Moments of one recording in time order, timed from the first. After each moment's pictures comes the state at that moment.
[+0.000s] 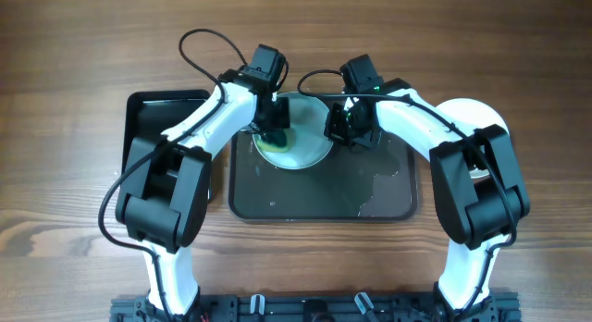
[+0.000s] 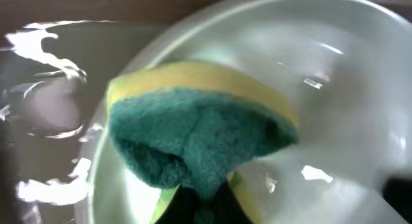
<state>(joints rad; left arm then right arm) -0.39 2.04 1.42 -0.70 0.13 -0.35 0.38 2.04 1.32 -0.63 -0.31 0.67</state>
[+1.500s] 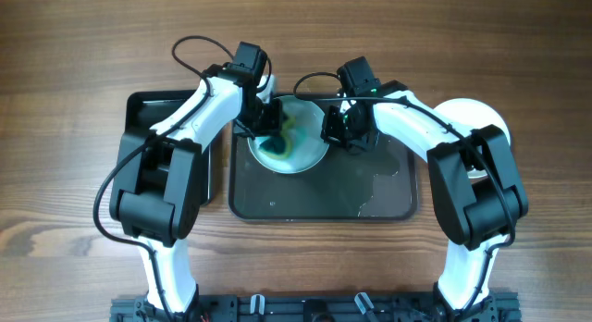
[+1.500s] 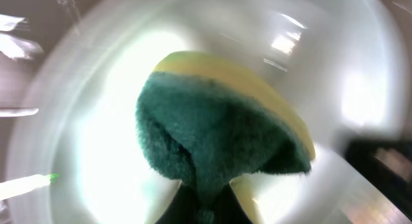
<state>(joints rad) -0.32 2.06 1.43 -0.79 0.33 -0.28 0.39 2.04 1.31 -0.61 -0.34 0.65</state>
